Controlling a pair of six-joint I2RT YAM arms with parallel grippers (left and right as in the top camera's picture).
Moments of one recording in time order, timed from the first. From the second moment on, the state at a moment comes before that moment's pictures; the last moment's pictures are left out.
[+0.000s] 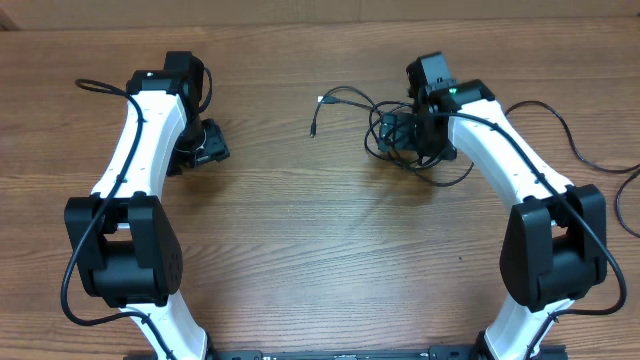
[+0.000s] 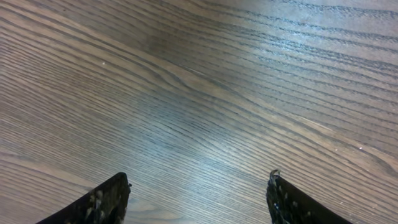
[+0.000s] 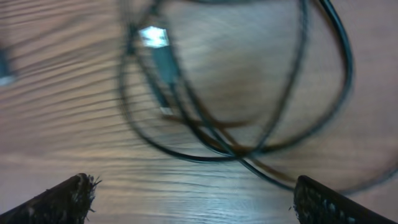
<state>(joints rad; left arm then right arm) -0.01 1.96 1.62 -1.22 -0.11 -0.43 0.27 1.93 1.50 -0.90 -0.04 0.44</state>
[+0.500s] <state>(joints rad) -0.01 1.96 1.62 -1.22 -0.11 -0.42 0.26 1.93 1.34 -0.62 -0.06 0.96</state>
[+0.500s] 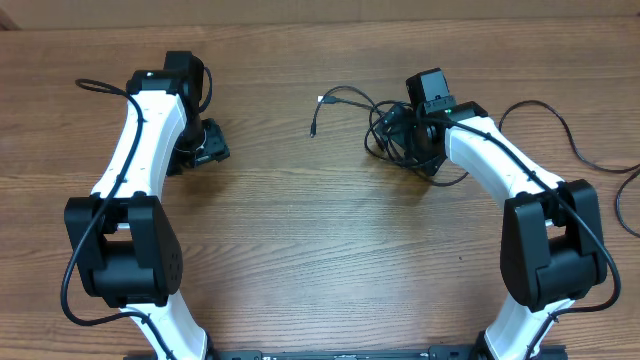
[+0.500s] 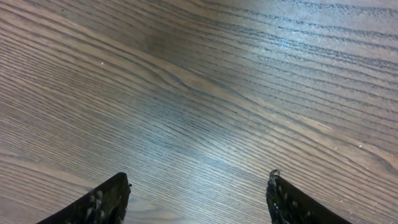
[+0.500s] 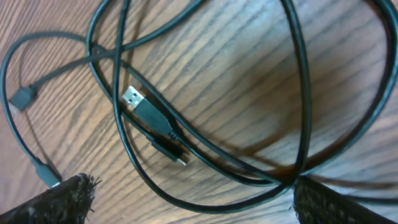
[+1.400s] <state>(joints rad) -0.01 1.96 1.62 -1.23 -0.11 -0.42 0.26 2.00 1.34 -0.65 0.04 1.19</state>
